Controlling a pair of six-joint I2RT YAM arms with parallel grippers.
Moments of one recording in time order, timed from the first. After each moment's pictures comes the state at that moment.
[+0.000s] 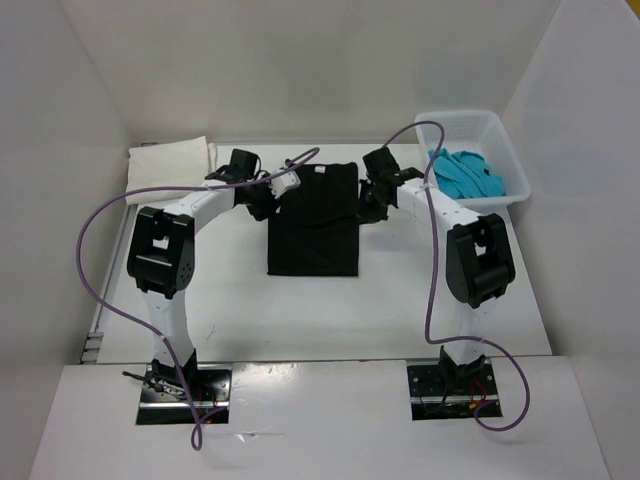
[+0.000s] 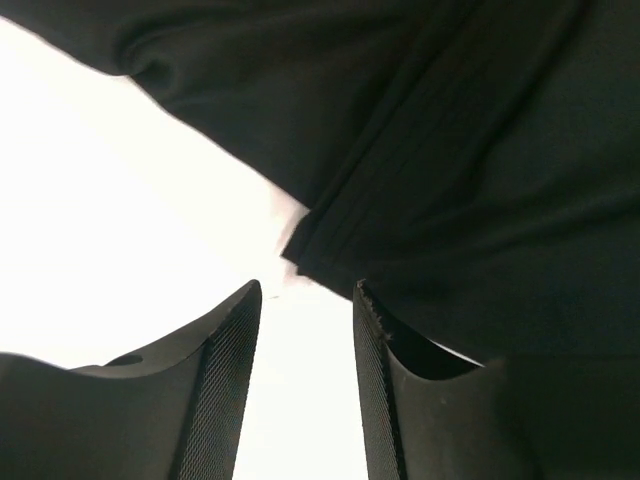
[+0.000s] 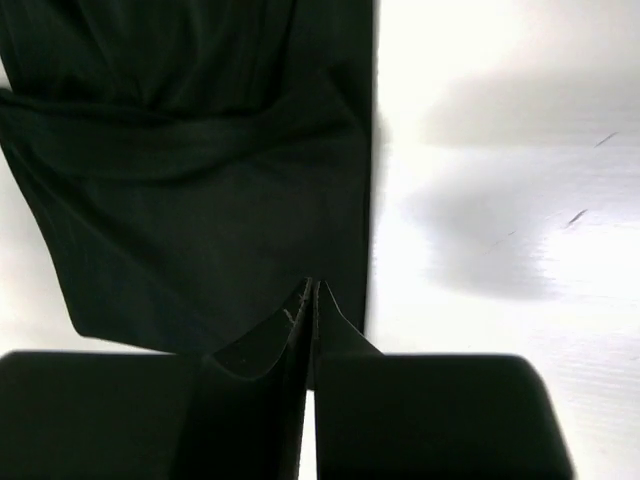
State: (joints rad) left arm -0.24 2.00 1.47 -0.42 0.36 0.76; right arm 0.37 1.88 1.48 -0.63 -0.05 0.54
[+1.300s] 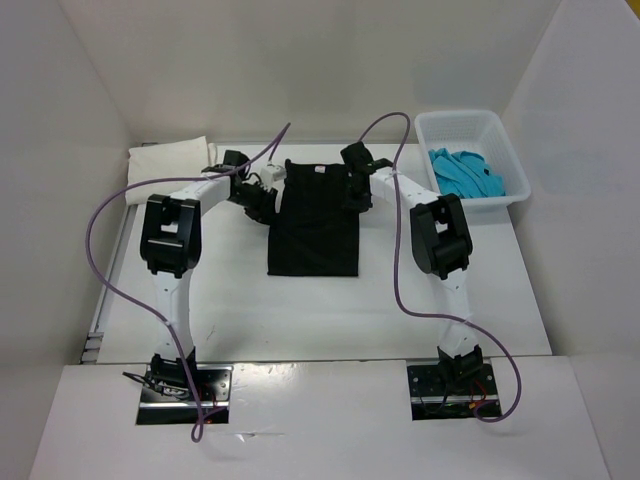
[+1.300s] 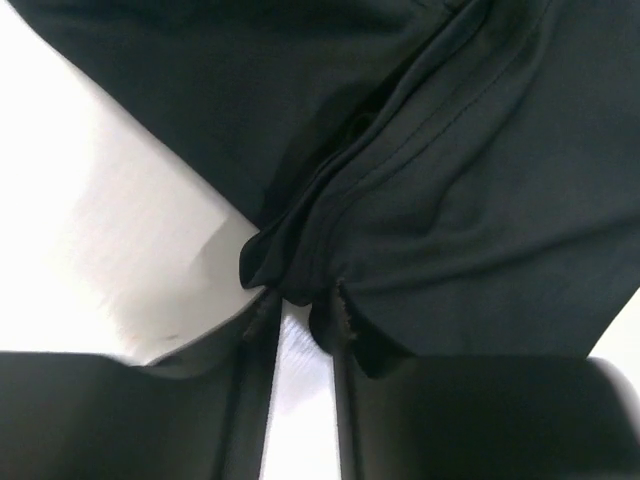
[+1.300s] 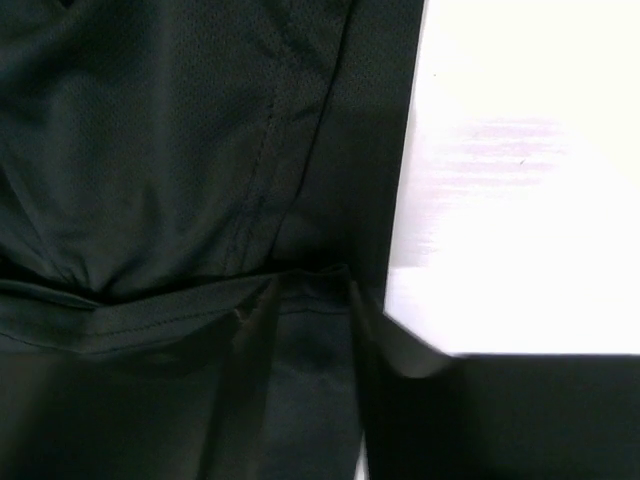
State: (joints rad) left arm -0.14 2.23 1.67 -0.60 0.69 0.43; right arm 0.41 2.25 1.82 -0.64 0.08 0.41
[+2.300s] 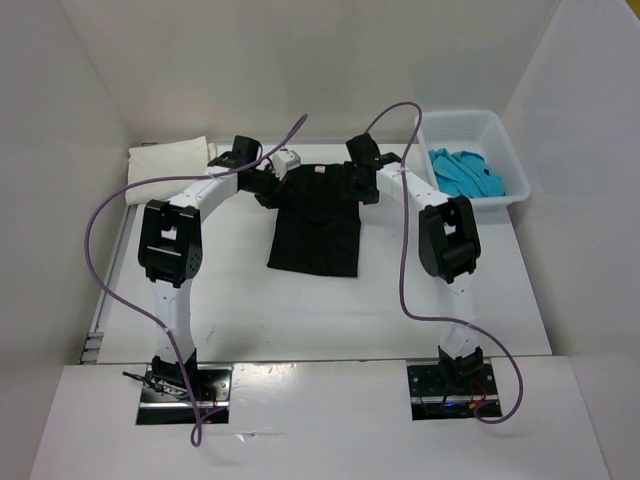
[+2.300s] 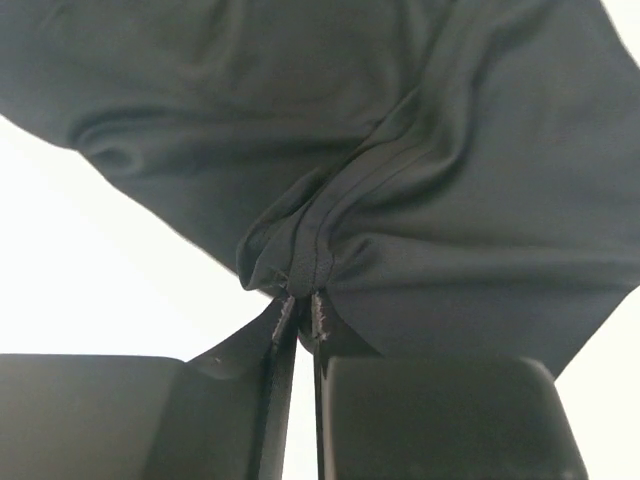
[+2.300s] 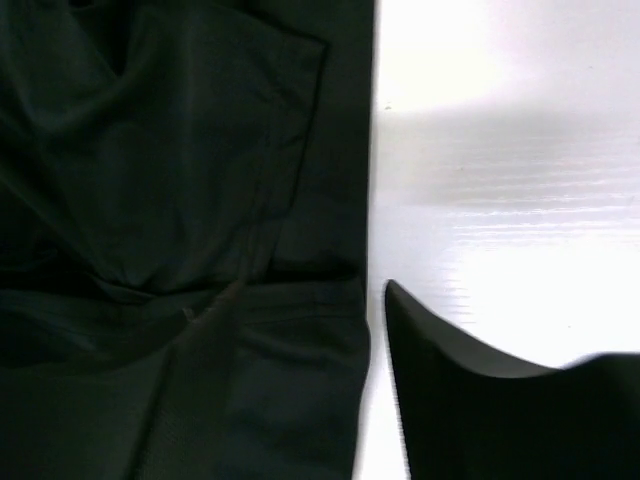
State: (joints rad) left arm -0.22 2.12 1.71 -0.55 0.62 0.47; right arm 0.39 2.18 1.82 -0.64 0.13 0.46
